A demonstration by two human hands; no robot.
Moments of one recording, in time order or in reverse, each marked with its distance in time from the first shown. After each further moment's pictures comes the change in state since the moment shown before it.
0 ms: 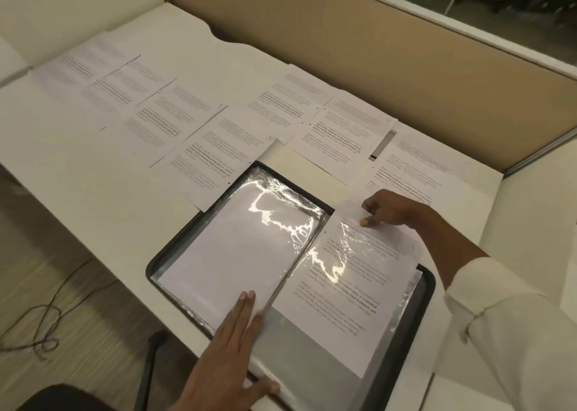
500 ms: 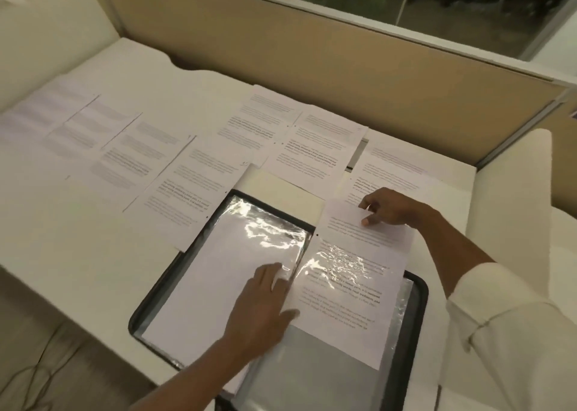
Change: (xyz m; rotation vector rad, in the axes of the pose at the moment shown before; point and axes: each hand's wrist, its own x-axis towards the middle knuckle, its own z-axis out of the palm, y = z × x) left_hand 0.159 0.008 -0.037 -0.001 0.019 0.049; right_hand 0.005 0.039 -0.032 0.112 0.136 0.025
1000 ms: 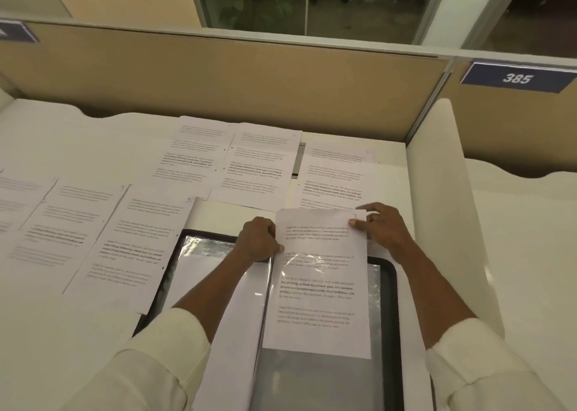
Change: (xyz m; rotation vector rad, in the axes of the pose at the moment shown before) left_hand 0.216 0.011 -0.029 -0.278 -0.387 -0.279; right_hand -0.087 0.049 0.060 0.883 0.635 0.254
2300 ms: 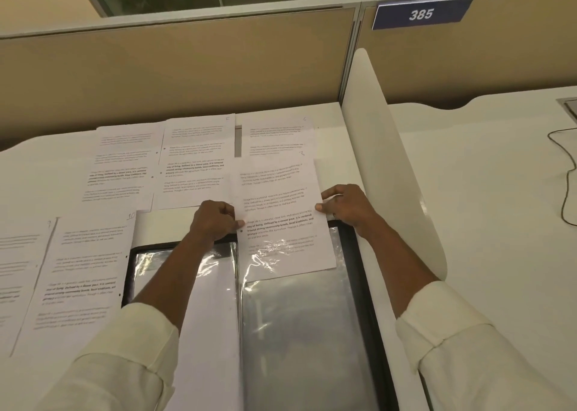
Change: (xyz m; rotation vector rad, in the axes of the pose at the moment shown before) left_hand 0.046 0.000 0.002 -0.291 -0.036 -0.060; right_hand -0.033 0.027 -0.013 0.102 0.078 0.159
